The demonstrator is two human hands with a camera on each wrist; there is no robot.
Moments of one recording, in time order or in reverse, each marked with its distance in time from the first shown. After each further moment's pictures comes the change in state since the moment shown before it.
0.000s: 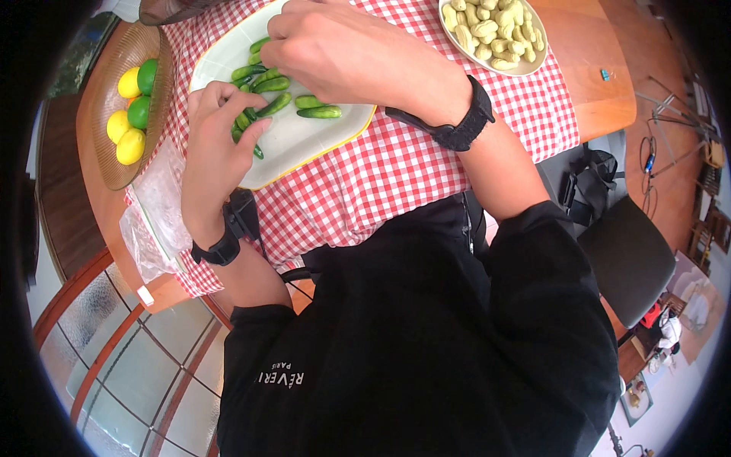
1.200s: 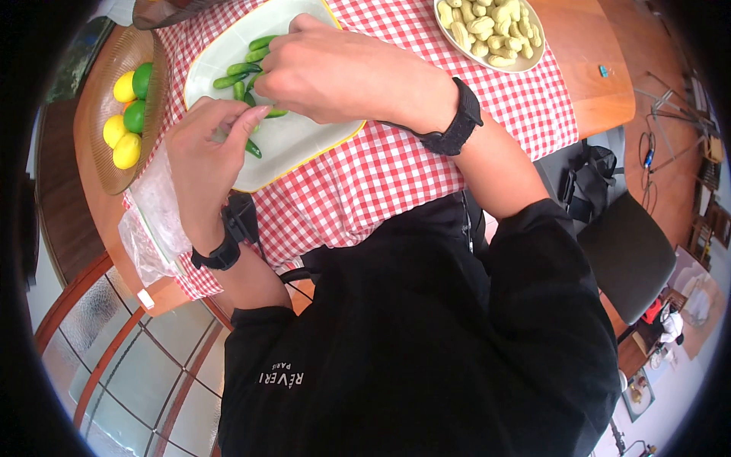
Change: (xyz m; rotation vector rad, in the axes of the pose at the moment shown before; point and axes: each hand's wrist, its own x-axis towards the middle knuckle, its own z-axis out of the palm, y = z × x) left_hand 0.005 0.021 -0.004 -0.169 0.176 -0.092; right_hand -0.003 0.002 0.030 -0.058 -0.042 -0.088
